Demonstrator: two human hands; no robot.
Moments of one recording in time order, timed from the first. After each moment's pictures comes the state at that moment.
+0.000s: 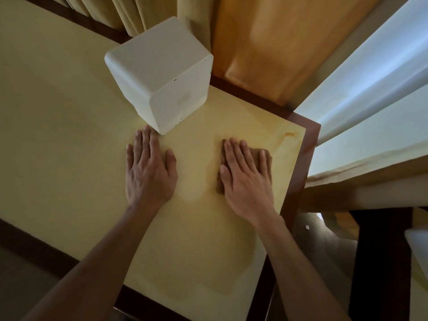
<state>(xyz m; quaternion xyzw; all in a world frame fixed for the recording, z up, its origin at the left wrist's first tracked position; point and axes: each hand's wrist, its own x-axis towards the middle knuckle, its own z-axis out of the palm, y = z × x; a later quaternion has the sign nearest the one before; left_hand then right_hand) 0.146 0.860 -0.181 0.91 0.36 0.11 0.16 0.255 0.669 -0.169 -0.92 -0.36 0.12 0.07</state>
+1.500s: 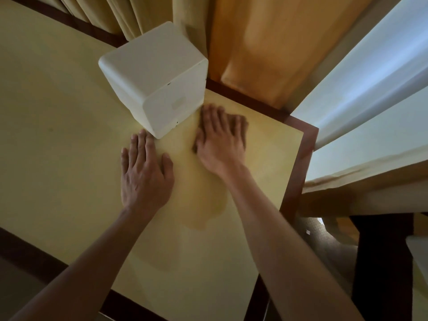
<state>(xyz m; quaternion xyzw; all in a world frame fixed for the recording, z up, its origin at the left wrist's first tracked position) 0.150 0.859 -0.181 0.91 0.37 0.12 0.16 0.309 0.767 -0.167 -0.92 -0.35 0.10 0.11</state>
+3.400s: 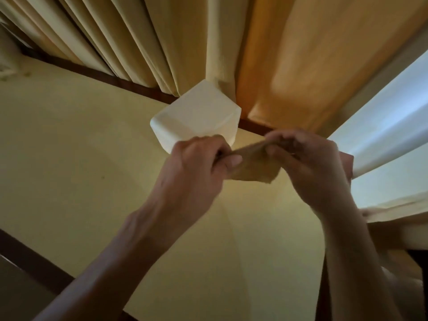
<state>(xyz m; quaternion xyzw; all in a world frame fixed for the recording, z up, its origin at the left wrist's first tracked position) 0.179 0.879 -0.003 0.92 0.13 0.16 0.33 0.300 0.709 -0.024 -0.80 -0.32 0.06 0.51</state>
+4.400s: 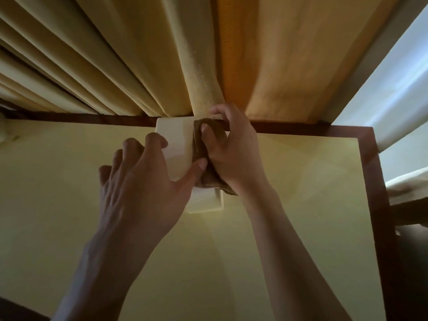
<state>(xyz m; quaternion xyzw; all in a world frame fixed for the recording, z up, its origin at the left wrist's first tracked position) 0.192 0.938 0.013 0.96 0.27 0.03 0.05 0.302 0.848 -0.063 -0.79 -0.17 0.00 0.58</state>
